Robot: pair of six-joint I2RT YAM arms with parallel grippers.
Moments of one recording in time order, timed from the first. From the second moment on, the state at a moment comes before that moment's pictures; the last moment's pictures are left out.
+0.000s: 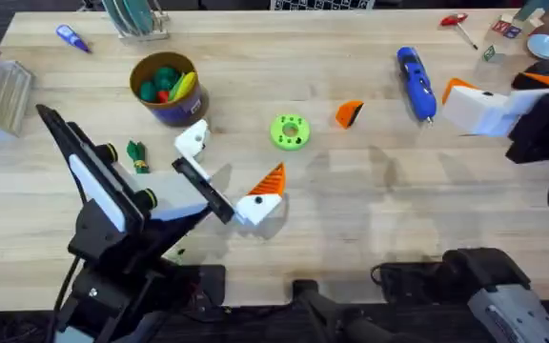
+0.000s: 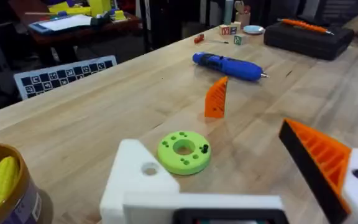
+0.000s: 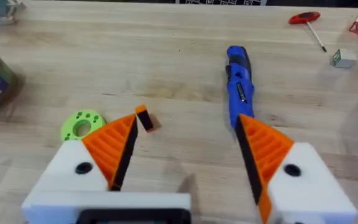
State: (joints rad) left arm -0.39 0.01 0.01 -0.05 0.41 0.04; right arm 0.00 0.53 0.85 -0.80 -0.10 0.01
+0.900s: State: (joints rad) left arm -0.39 0.01 0.01 -0.05 0.46 0.00; right arm 0.00 0.53 0.85 -0.80 -0.10 0.01
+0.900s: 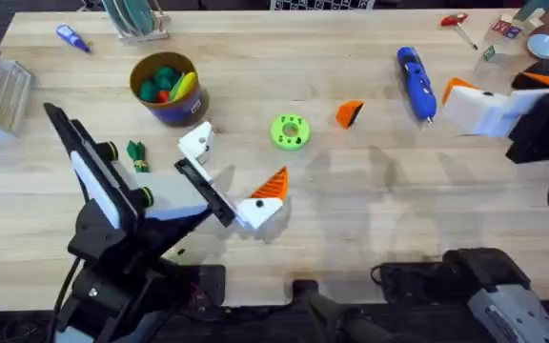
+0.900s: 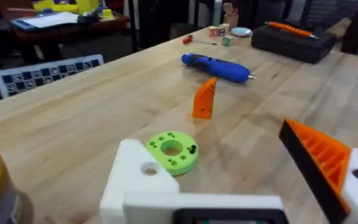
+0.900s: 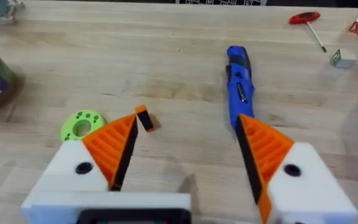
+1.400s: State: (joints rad) left arm -0.39 0.01 0.01 -0.05 0.56 -0.09; right arm 0.00 0.53 0.85 -0.82 -0.11 0.01
